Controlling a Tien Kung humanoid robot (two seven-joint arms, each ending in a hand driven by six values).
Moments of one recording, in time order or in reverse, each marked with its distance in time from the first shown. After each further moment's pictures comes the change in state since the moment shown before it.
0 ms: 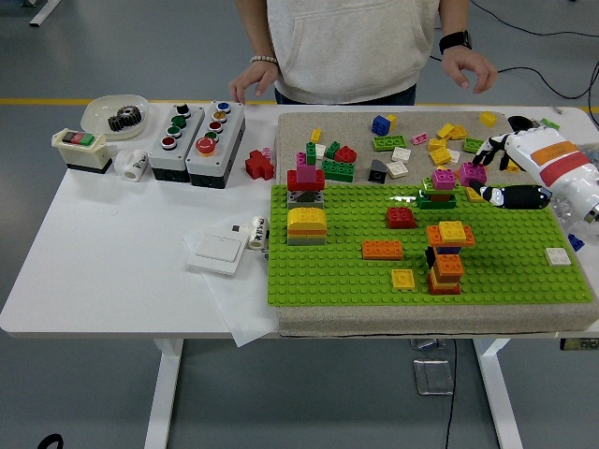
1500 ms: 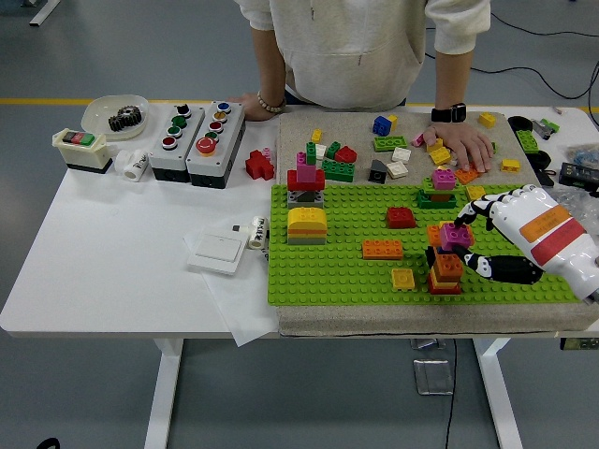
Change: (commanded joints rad) left arm 0.010 0.004 0.008 0.000 -0.003 0.008 0.008; right arm -0.415 0.006 0.213 0.410 -0.207 -0.015 -0.066
